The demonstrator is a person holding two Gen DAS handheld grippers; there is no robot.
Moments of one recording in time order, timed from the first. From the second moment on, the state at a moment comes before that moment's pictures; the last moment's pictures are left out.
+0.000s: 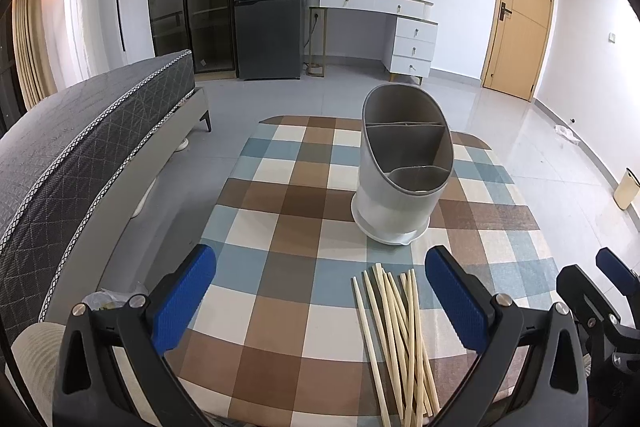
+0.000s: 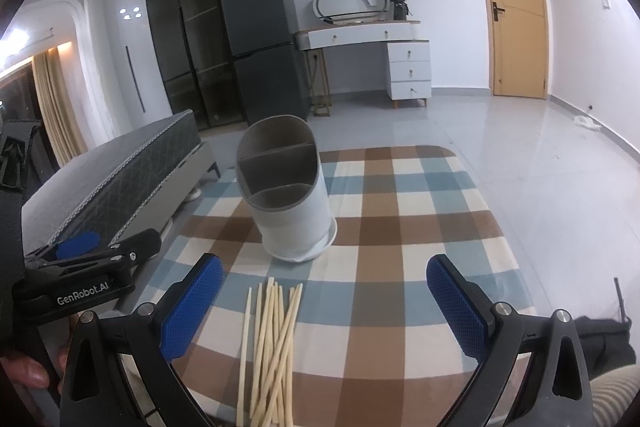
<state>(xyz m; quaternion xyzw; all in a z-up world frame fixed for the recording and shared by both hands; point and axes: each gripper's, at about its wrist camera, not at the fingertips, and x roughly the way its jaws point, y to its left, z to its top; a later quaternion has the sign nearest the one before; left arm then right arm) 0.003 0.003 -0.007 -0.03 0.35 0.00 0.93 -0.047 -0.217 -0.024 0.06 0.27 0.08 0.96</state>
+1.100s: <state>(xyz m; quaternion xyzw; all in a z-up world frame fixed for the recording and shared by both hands) 0.085 -0.009 -0.123 -0.03 0.59 0.01 0.81 0.036 -0.230 -0.080 0.12 0.39 0.06 0.91</state>
